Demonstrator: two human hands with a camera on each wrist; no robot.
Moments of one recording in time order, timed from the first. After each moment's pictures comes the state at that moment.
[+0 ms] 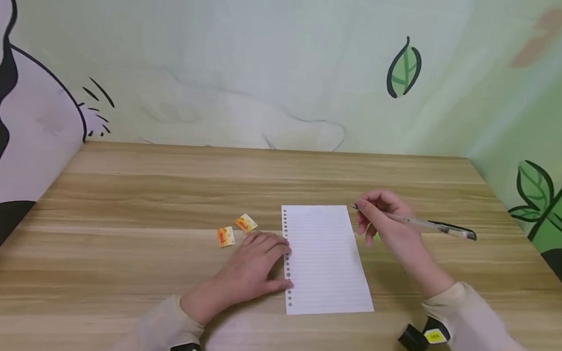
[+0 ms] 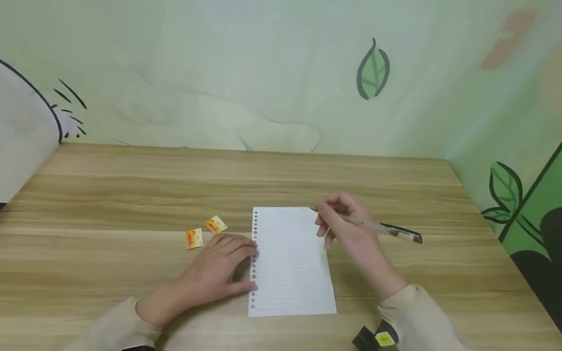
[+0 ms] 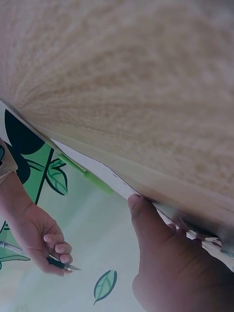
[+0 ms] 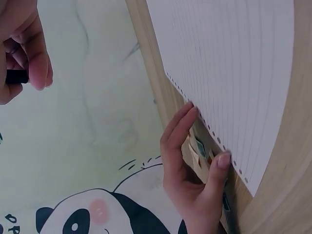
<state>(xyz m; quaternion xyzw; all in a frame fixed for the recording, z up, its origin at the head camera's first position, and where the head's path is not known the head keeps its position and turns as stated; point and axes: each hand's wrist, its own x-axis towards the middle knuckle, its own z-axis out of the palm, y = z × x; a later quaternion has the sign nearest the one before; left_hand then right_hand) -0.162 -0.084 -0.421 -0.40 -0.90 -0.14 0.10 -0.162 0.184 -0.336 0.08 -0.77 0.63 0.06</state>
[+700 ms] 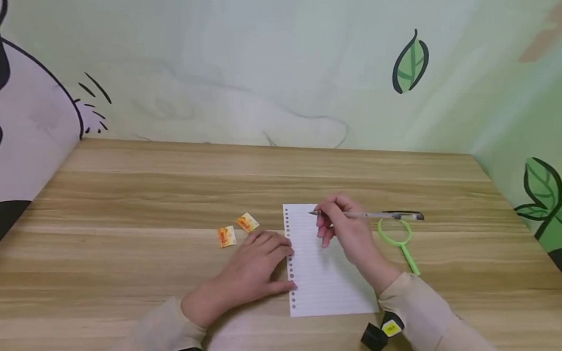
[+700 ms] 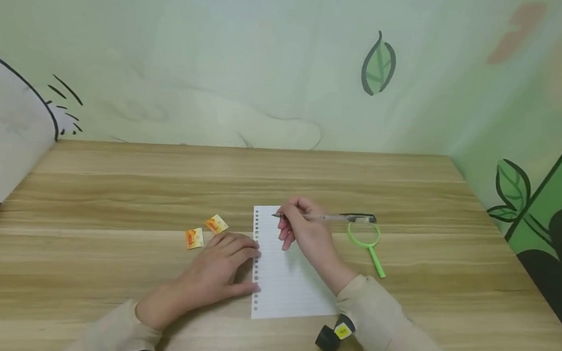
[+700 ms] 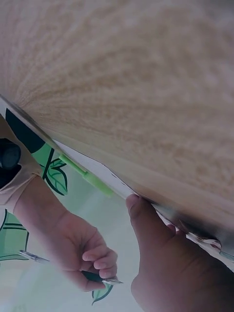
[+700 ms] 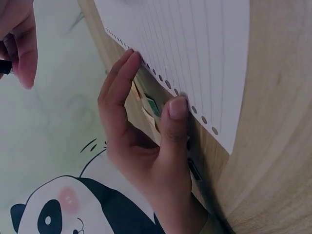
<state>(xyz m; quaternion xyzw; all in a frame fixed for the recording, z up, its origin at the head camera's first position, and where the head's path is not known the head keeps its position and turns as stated) -0.164 -0.085 -0.423 -0.40 -0.90 -0.15 0.10 -0.184 0.120 -0.367 0.02 -0.72 0.69 0.00</state>
